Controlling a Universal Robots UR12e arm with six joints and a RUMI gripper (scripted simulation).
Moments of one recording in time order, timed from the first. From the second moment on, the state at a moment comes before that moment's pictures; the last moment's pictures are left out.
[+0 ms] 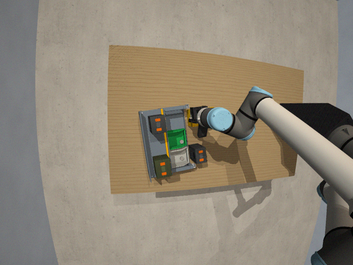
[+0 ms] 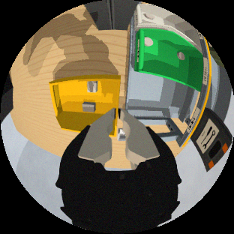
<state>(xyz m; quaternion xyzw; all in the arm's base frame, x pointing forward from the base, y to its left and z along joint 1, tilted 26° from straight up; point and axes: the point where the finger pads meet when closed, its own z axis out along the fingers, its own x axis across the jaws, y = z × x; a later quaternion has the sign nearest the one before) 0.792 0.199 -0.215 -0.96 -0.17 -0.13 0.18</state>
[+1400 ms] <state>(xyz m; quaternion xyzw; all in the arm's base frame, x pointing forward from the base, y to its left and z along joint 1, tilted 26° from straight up) 0.794 0.202 -0.224 -0.96 -0.17 -0.13 0.18</state>
